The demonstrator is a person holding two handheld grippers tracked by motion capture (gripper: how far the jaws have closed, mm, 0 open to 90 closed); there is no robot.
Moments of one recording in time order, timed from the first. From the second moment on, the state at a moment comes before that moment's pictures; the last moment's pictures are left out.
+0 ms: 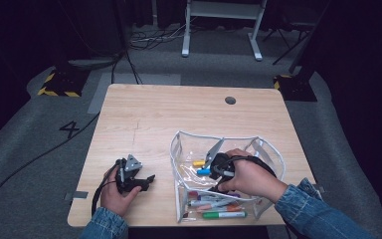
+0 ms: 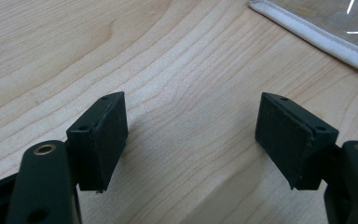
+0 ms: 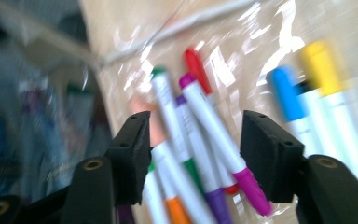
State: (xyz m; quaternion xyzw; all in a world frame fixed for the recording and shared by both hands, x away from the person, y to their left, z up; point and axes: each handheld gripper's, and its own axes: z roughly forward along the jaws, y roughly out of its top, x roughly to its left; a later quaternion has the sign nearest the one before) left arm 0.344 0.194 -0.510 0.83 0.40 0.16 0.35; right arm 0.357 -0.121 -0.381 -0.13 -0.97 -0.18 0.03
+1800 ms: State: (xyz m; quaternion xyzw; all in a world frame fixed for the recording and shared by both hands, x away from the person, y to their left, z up) left arm 0.344 0.194 -0.510 0.83 0.40 0.16 0.35; right arm 0.387 -0.335 -0.386 -0.45 -0.83 -0.31 -0.10
